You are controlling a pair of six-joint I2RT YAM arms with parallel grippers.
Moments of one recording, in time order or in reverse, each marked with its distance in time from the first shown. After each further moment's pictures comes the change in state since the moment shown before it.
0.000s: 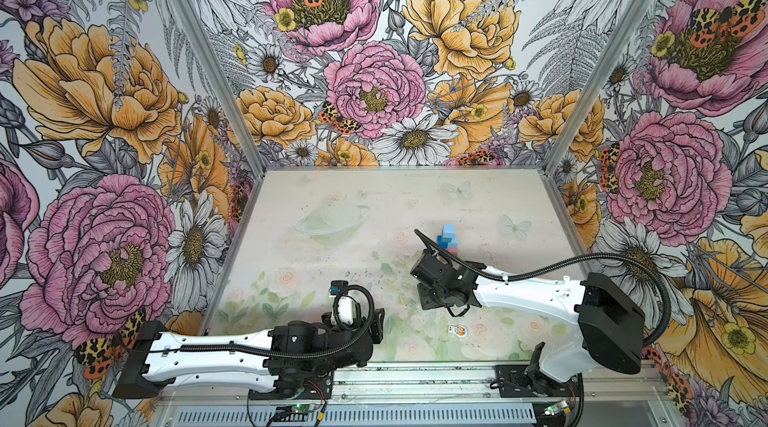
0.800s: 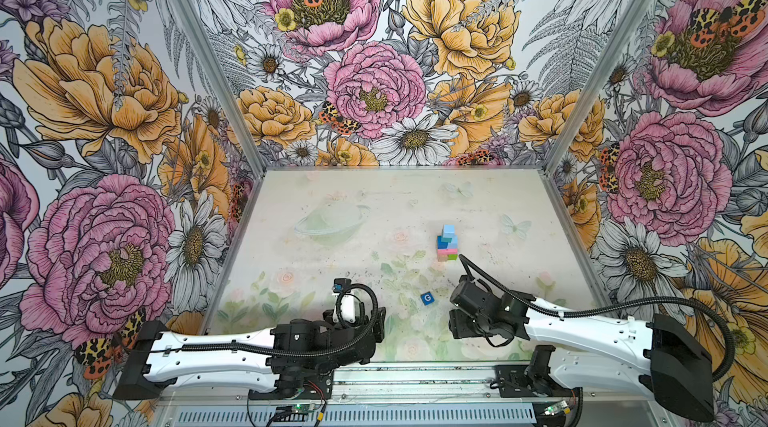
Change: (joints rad) left arm 0.012 0.029 0.027 -0.001 0.000 0.040; right arm 0.010 -0.364 -0.377 -0.034 -0.106 0.123
